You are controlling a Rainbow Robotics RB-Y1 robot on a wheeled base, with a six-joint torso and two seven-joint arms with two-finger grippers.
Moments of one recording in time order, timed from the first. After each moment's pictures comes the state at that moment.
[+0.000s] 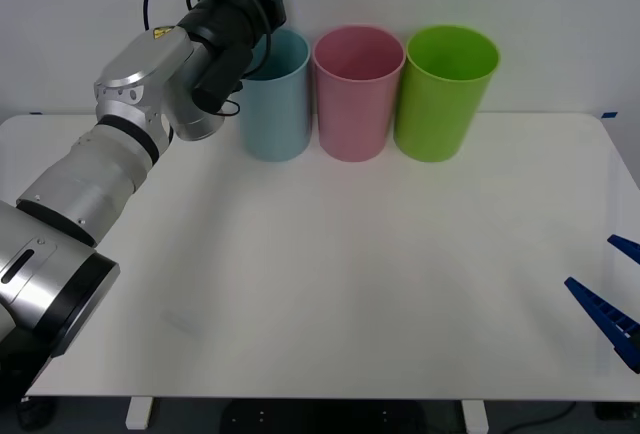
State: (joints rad) right arm 0.35 -0.40 -0.52 -1.66 0.96 -1.22 0.00; left arm -1.07 0.31 -0.33 -0.78 -0.79 0.05 -0.07
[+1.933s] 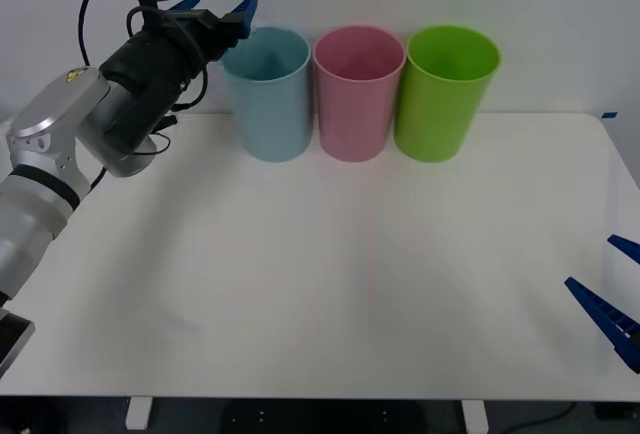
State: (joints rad) right arm 0.35 -0.40 -0.52 -1.66 0.96 -1.22 0.00; left arm -0.80 0.53 -0.32 -1.07 -0.63 -0.14 -0.05
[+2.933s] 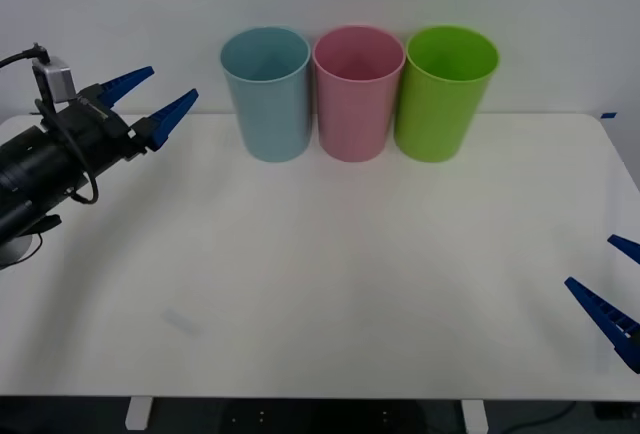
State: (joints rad) right arm 0.35 -0.40 -0.52 -1.66 0.96 -1.22 0.00; left arm -0.32 0.67 -0.01 -1.33 -0.75 -0.75 -0.03
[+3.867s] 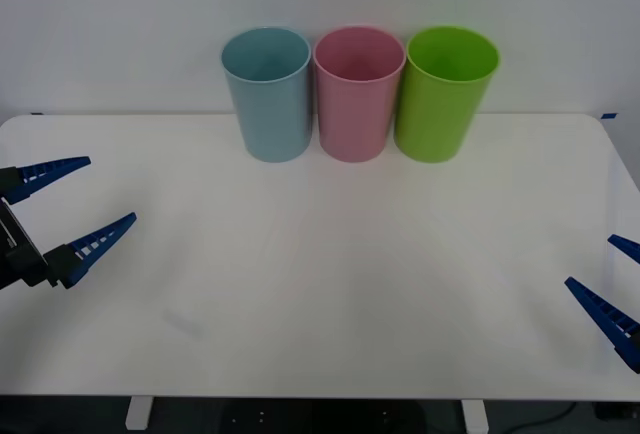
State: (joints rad) right arm 0.35 -0.40 -0.52 -1.66 0.96 -1.22 0.00; left arm 0.20 0.67 0.34 -1.77 -1.01 -0.99 0.00
